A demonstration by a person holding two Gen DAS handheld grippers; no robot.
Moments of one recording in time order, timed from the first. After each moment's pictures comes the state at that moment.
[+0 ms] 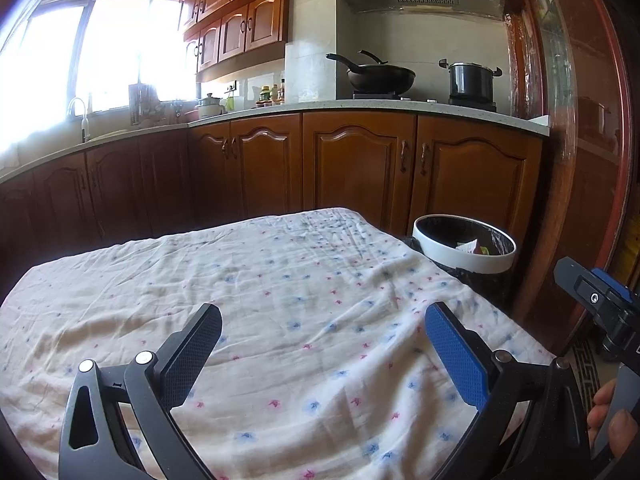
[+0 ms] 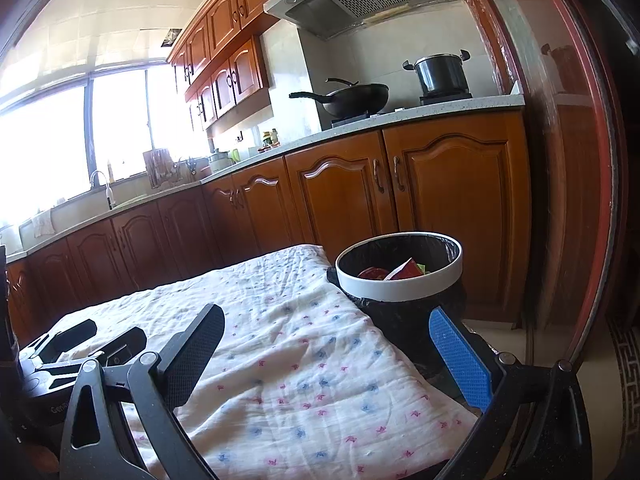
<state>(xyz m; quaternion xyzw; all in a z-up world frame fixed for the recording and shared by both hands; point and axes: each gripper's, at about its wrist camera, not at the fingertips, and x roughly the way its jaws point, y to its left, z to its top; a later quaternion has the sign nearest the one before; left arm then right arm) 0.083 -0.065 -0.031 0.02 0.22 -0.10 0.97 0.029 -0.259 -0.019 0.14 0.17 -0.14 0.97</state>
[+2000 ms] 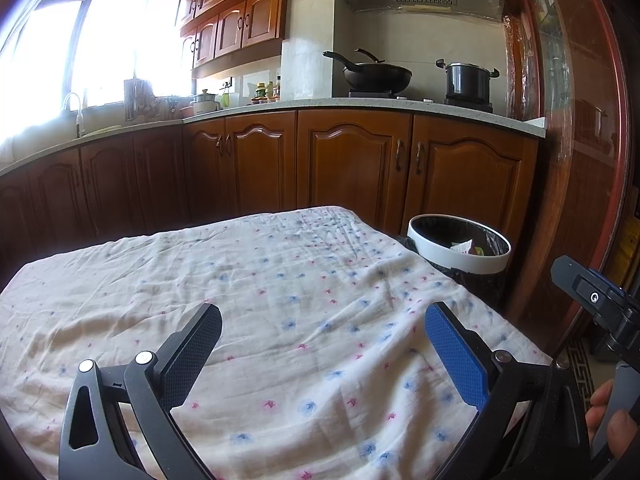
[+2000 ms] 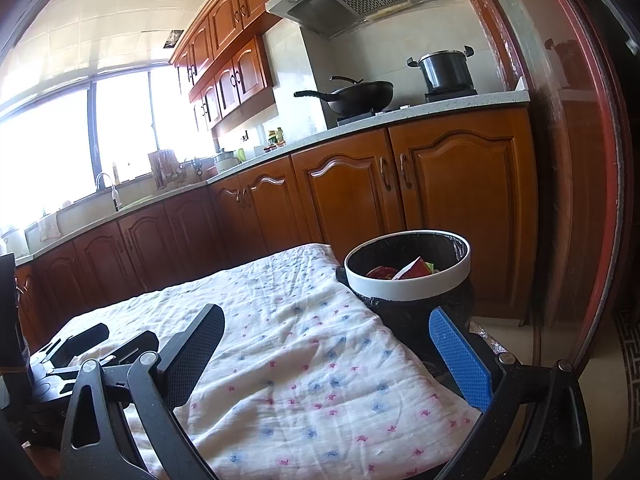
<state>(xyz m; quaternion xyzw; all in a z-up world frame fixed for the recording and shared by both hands) 0.086 -0.065 -0.031 0.01 0.22 -0.11 0.97 0.033 -0.250 -0.019 0.15 0.17 -0.13 0.97</state>
